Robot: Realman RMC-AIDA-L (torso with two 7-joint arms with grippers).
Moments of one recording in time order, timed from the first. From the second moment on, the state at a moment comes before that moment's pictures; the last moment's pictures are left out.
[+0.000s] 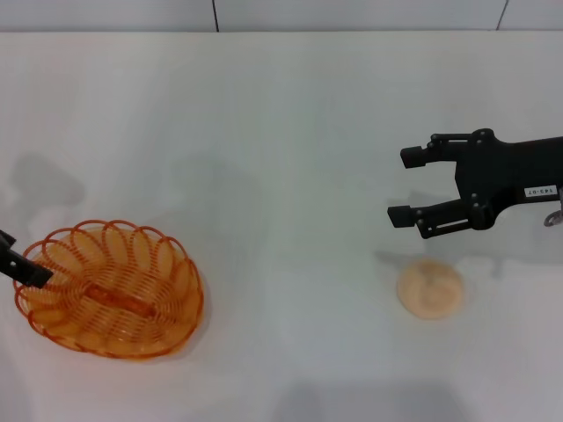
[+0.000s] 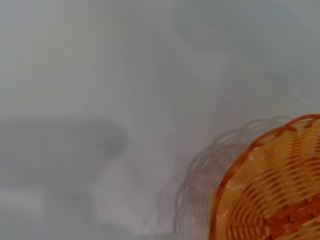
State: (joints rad) left arm -0.62 -1.96 0.83 1.13 2.78 1.82 -2.13; right arm 0.45 2.02 -1.14 -1.08 -1.81 -1.53 1.62
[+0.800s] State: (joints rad) left arm -0.63 -1.97 0.83 1.02 2.81 1.73 -2.12; right arm 0.45 2.02 -1.14 -1.08 -1.80 -1.53 1.62
